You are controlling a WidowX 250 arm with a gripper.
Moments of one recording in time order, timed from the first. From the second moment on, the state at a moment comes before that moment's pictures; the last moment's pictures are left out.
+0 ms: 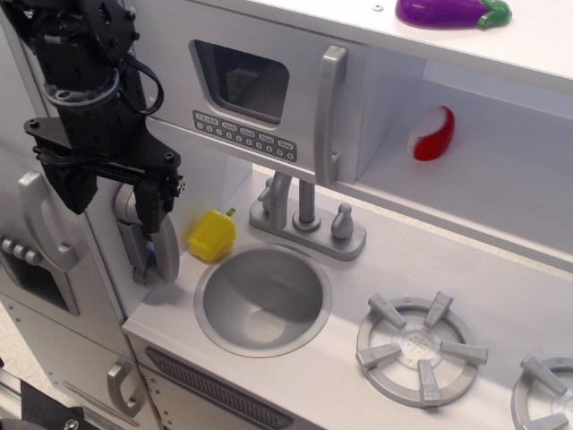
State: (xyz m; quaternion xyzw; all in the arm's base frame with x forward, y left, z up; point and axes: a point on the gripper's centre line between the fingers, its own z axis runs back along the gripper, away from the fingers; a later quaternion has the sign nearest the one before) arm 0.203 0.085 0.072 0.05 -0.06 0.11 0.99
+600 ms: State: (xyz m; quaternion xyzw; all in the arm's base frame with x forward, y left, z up) arm 0.222 0.060 0.074 0.01 -0.08 0.09 0.99
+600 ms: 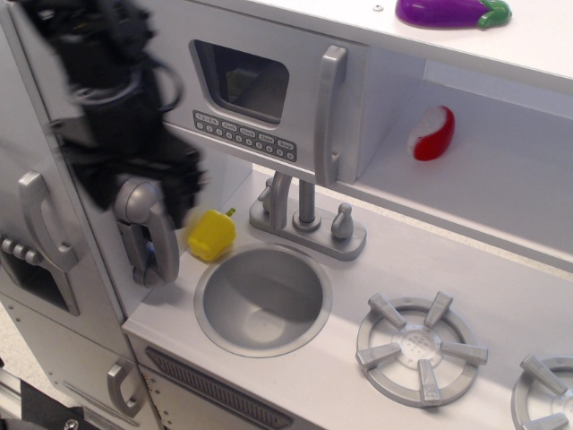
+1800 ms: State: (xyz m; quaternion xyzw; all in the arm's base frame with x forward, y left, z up) arm 0.326 -0.005 0.100 -0.02 -0.15 0.10 0.98
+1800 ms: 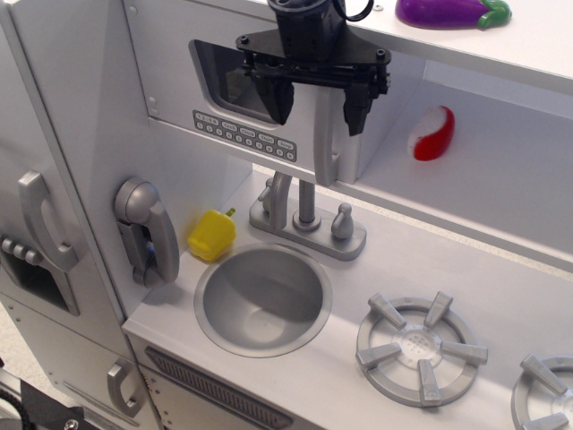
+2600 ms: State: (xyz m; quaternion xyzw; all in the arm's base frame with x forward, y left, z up) arm 0.335 0.001 0.097 -0.01 -0.16 0.07 0.98
